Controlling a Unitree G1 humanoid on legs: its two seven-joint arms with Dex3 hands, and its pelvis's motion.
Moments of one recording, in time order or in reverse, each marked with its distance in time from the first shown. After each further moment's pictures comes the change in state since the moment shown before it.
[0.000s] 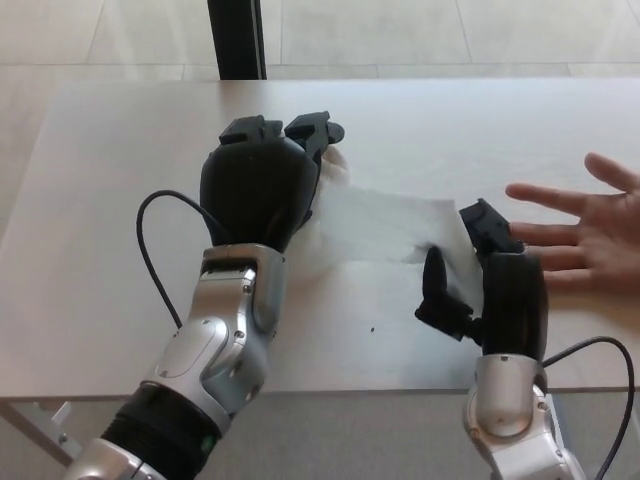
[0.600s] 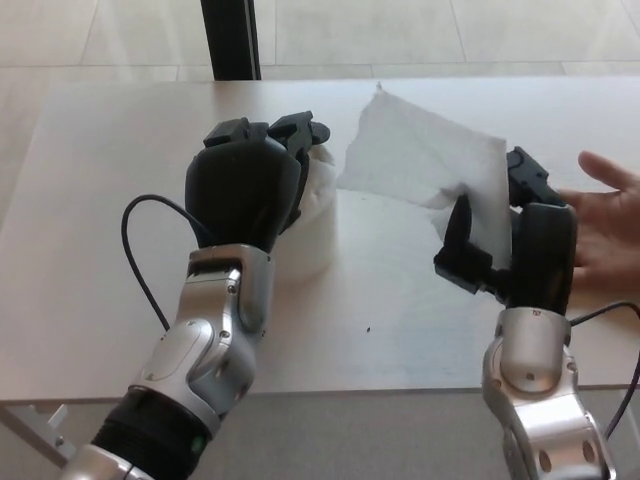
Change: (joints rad) left_arm 0.032 0.008 0.033 -0.012 -0.031 -0.018 -0.003; right_arm -0.072 0.006 -0.055 -0.148 0.174 0.091 0.042
